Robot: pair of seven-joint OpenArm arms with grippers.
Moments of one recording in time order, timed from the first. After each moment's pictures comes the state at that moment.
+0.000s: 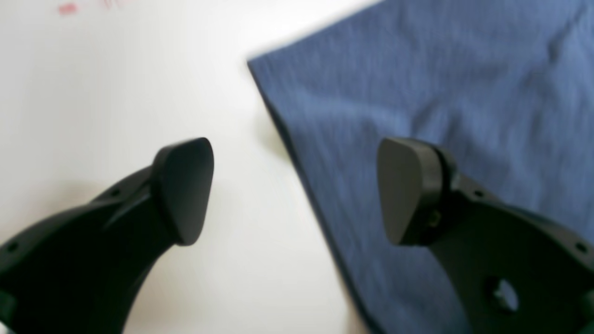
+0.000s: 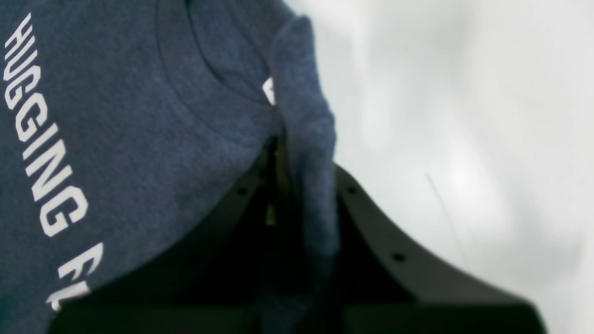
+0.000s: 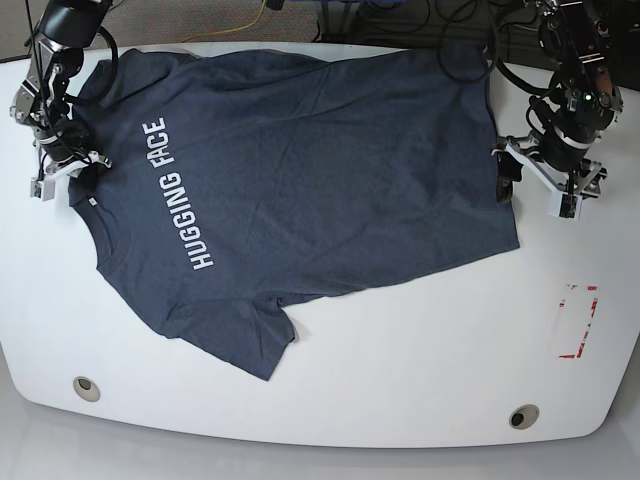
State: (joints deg) left arm 15.3 -11.9 -24.6 108.7 -18.0 -26.3 45.5; right arm -7.3 26.1 30.6 63.2 32.3 27.9 -33.8
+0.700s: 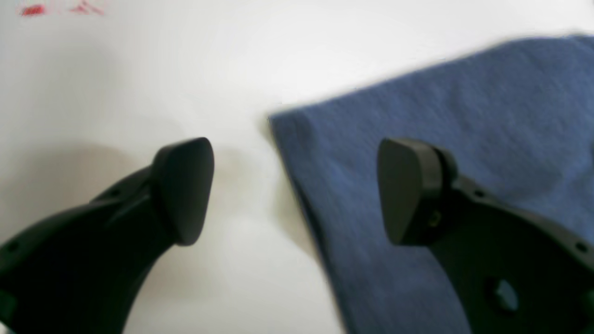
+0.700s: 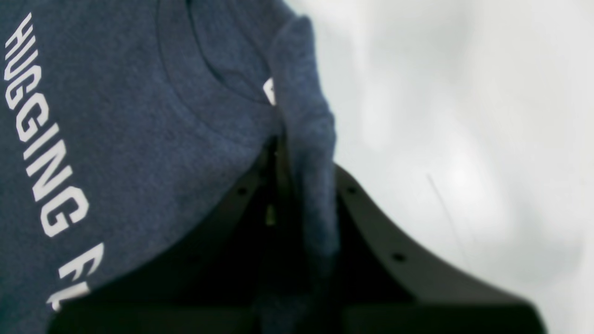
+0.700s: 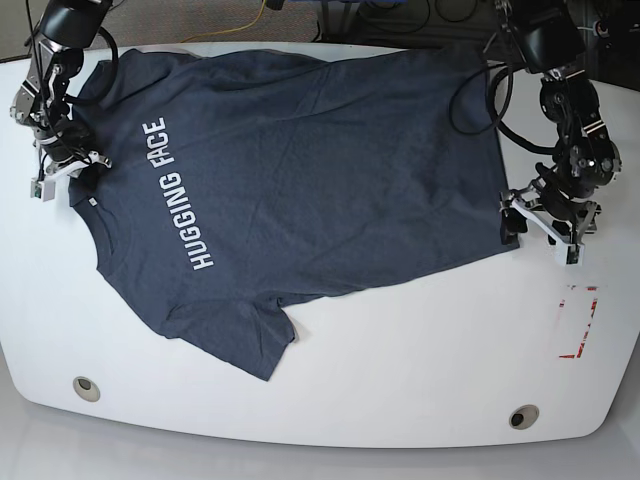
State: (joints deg) left arm -2.2 -12.4 -24.9 86.0 -14.9 -26.1 45.2; right arm -7.1 26.1 30.6 63.2 32.3 27.9 -33.9
